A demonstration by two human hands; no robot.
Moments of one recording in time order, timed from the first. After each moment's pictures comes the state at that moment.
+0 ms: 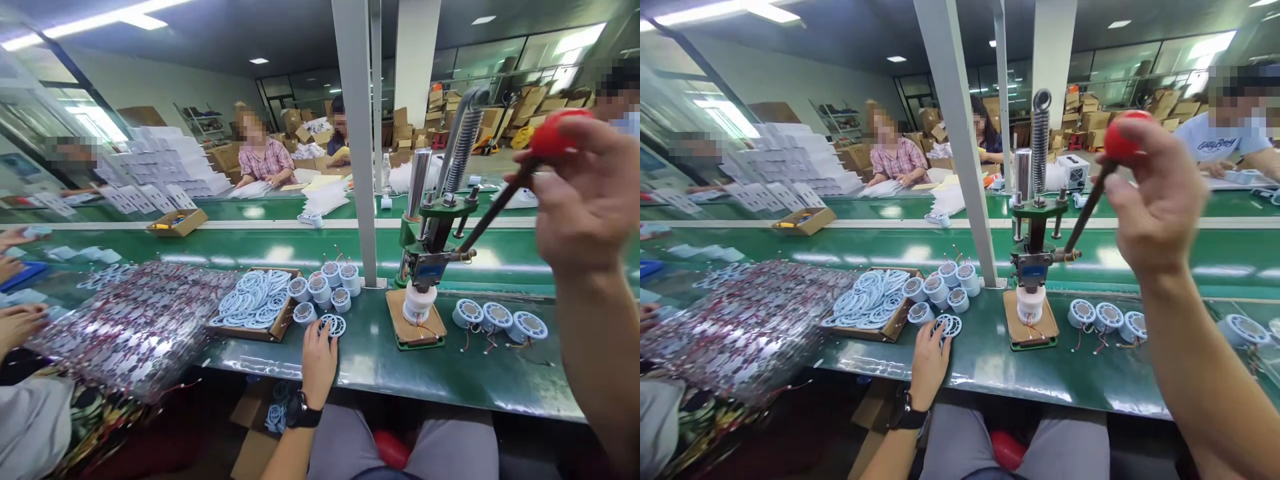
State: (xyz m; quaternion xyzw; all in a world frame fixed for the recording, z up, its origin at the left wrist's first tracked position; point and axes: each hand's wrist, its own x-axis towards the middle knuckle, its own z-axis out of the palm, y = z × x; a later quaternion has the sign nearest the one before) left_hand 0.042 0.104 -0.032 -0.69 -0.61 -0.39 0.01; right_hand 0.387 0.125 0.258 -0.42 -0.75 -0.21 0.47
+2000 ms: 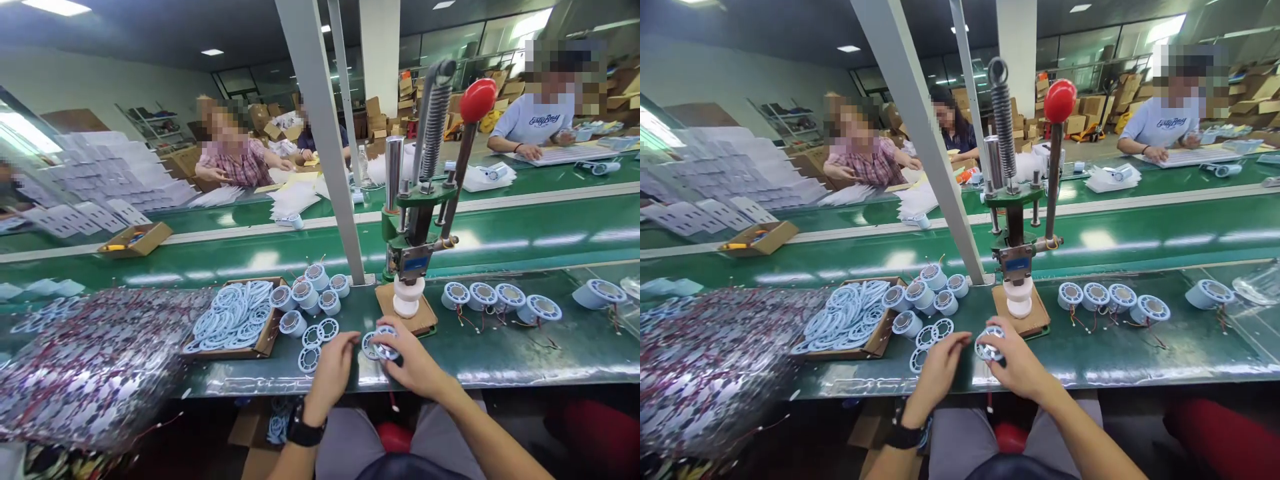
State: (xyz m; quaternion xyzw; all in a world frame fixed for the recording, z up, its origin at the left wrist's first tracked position) left_hand 0.073 0.099 0.021 -0.80 -0.53 -0.21 -0.21; right_hand 0.276 0.071 0.020 -0.46 -0.77 0.26 0.36
